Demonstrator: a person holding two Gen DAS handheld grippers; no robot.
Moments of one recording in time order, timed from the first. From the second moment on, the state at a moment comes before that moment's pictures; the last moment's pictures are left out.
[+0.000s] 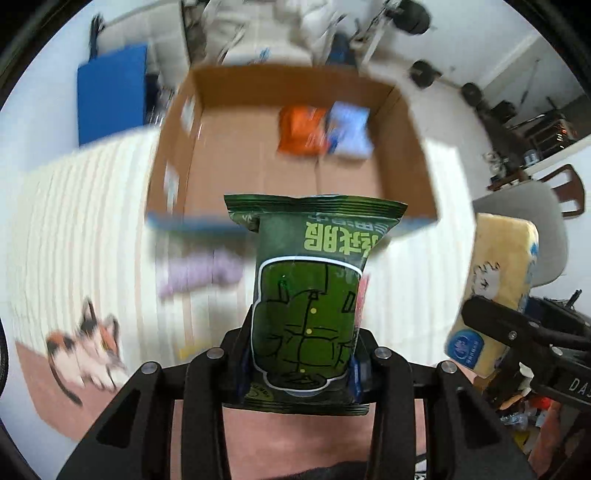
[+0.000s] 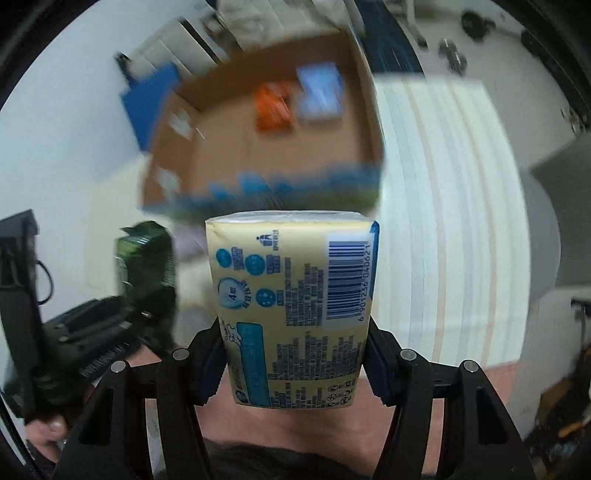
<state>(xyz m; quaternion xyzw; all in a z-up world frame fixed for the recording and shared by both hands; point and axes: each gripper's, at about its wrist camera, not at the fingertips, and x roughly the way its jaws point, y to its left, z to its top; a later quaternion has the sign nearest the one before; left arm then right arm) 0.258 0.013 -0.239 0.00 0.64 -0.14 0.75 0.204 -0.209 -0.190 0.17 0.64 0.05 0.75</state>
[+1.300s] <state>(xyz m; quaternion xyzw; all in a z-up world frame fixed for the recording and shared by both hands) 0.569 -0.022 -0.374 0.03 0.76 -0.07 0.64 0.407 -0.166 -0.365 0.08 0.77 -0.02 0.63</state>
